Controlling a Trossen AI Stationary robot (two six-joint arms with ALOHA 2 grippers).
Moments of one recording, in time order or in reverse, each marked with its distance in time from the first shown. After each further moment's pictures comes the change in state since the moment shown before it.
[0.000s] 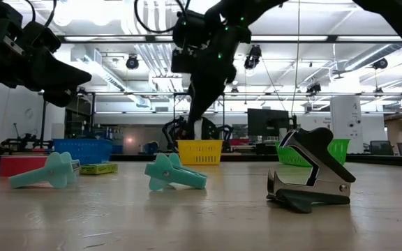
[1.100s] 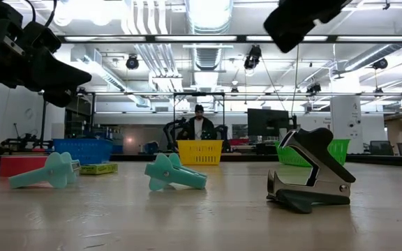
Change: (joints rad) left arm 0.000 0.002 0.000 0.000 0.000 0.000; right arm 0.476 -0.760 -0.884 0.701 0.181 0.429
